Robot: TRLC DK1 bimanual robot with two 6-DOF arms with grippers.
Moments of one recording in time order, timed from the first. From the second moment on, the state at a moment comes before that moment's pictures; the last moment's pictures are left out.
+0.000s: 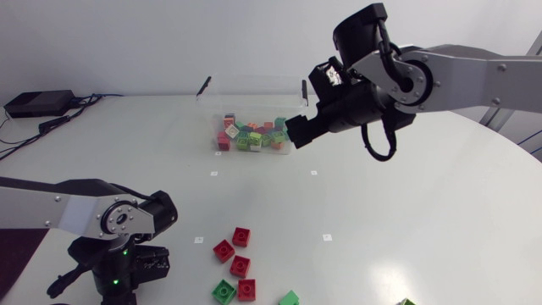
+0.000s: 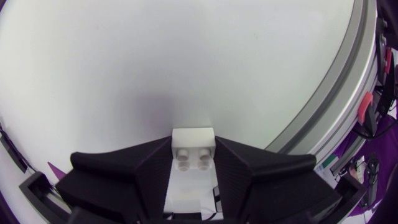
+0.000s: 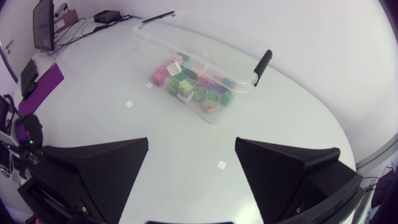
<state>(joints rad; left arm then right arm) -0.45 1.59 0.62 -0.96 -0.16 0.60 0.50 1.61 1.23 -0.39 0.00 -0.08</state>
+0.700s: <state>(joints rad) -0.43 1.59 1.04 -0.83 0.06 0.58 0.80 1.38 0.93 -0.76 -0.11 -0.01</state>
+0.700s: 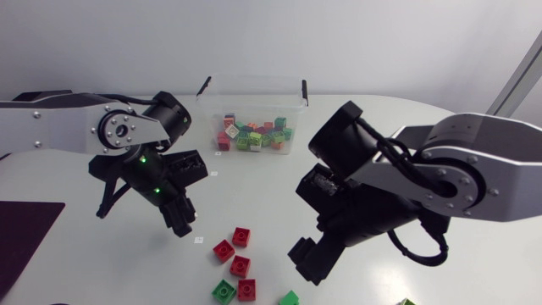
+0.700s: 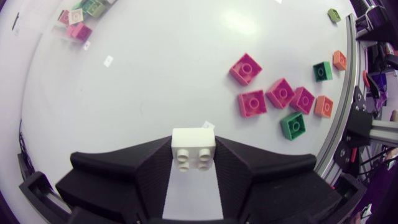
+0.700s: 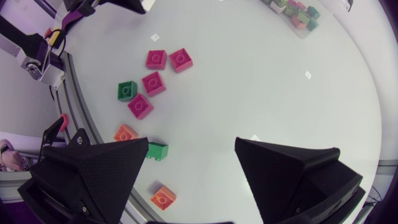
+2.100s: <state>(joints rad) -0.17 1.59 1.35 -0.31 0.32 0.35 1.01 1.80 0.97 -0.75 -0.09 0.06</state>
